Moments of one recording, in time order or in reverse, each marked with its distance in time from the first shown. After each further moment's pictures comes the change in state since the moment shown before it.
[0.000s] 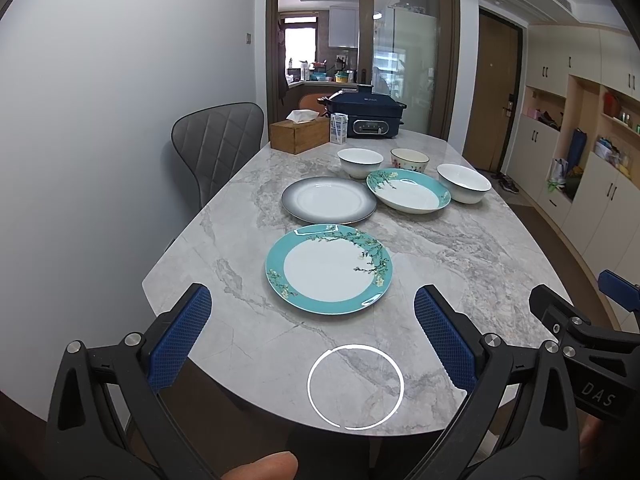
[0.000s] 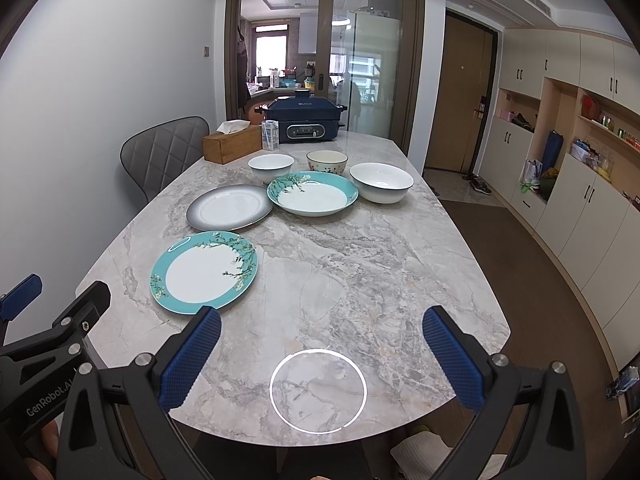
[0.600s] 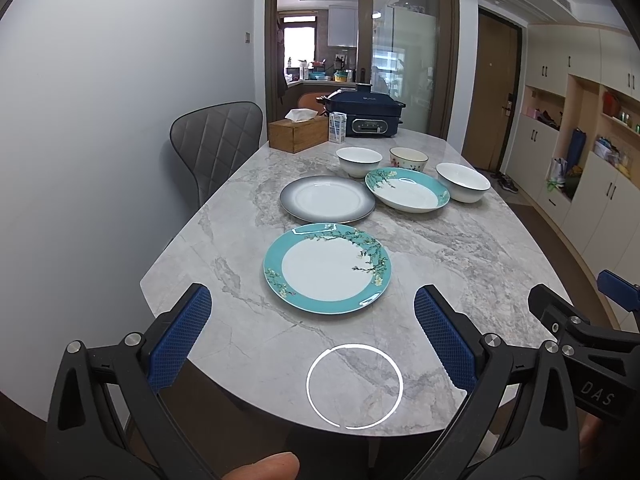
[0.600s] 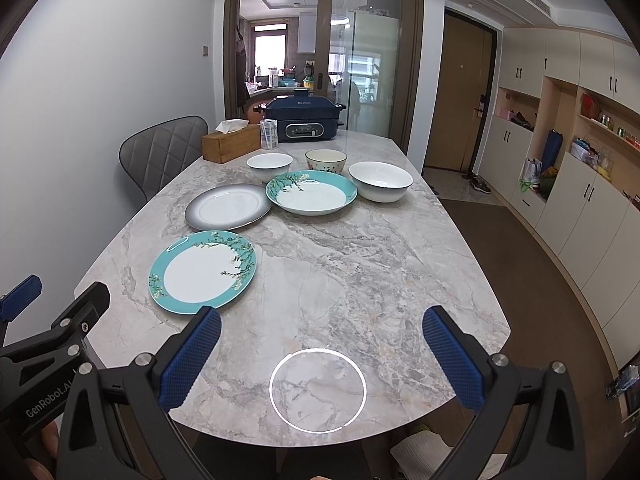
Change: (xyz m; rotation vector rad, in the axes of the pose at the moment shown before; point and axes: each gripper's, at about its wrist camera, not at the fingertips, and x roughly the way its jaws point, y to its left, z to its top) left arm 0.003 -0.003 -0.004 0.002 0.005 0.000; right arm 0.001 -0.001 0.000 -0.001 0.002 0.000
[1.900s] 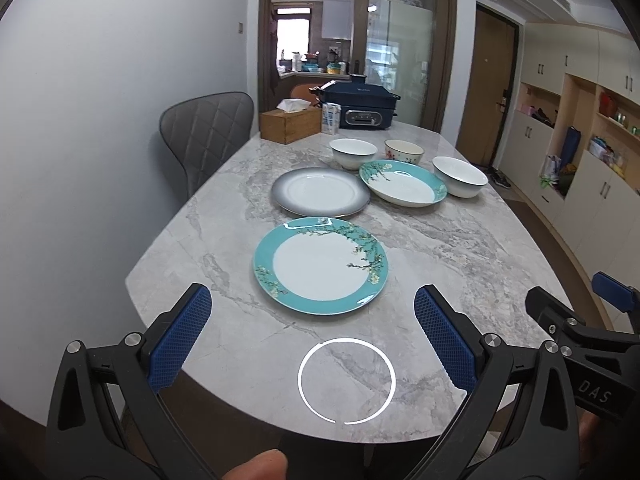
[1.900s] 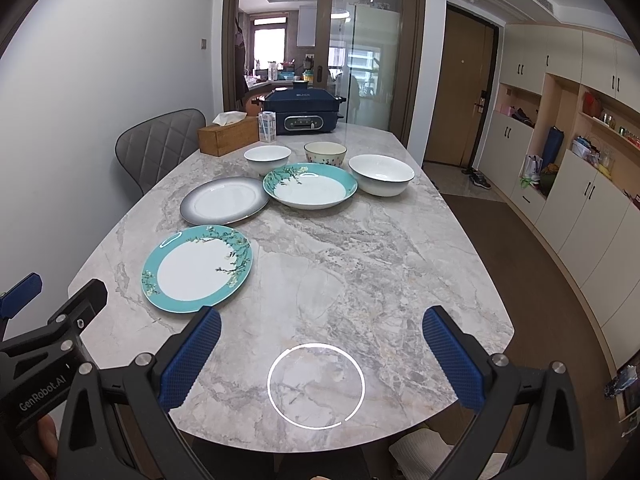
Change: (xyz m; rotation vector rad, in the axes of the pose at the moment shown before) left arm 0.025 0.000 0.002 -0.006 0.041 -0.057; right arm 0.015 -0.002 -0.002 -0.005 0.026 -0.001
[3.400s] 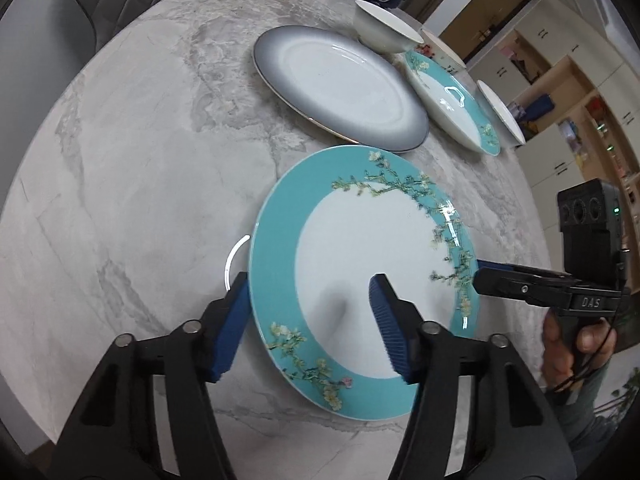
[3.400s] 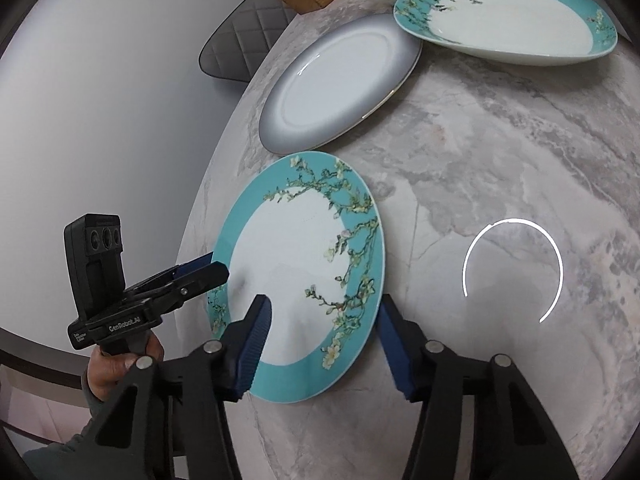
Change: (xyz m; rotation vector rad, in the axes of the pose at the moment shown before) left arm 0.304 0.120 0.046 -0.114 0.540 -0.301; right arm 0.296 0.053 0.056 0.132 0.635 0.799
